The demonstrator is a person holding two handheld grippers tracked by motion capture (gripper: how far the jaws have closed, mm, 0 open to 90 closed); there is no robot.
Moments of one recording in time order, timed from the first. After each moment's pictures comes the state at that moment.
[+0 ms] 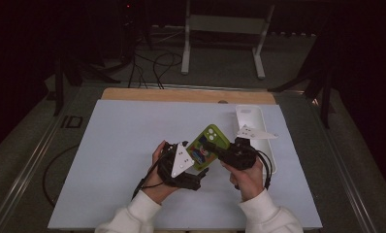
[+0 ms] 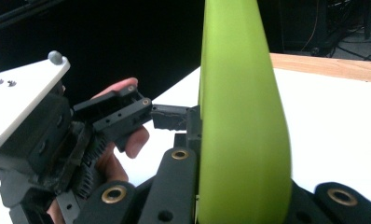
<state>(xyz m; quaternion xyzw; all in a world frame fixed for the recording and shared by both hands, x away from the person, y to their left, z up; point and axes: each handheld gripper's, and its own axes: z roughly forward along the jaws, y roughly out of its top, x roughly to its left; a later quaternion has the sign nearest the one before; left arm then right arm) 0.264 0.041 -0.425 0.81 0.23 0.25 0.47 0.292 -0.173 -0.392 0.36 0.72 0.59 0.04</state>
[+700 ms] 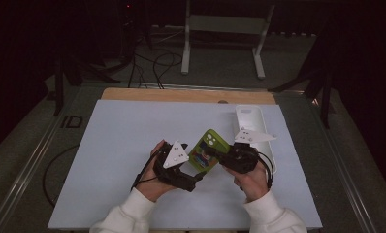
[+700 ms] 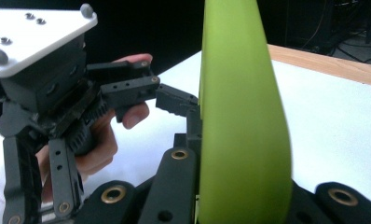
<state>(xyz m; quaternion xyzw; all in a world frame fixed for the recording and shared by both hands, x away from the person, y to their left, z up) 0.272 0.054 -0.420 0.83 0.23 0.16 0.48 0.287 -0.175 -0.391 0.32 0.76 0.56 0.06</state>
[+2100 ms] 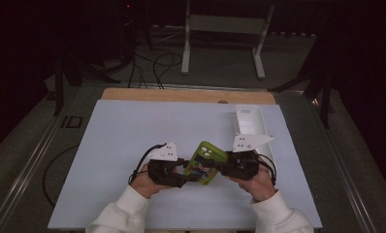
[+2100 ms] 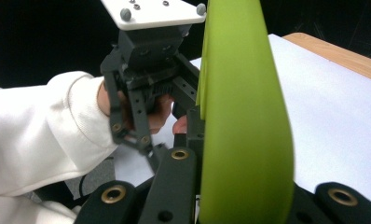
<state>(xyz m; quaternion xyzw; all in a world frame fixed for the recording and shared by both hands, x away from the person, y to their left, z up) 0.288 0.077 -0.434 0.83 0.15 -0.02 0.53 0.275 -0.174 -0.378 0.19 0.81 0.55 0.02</state>
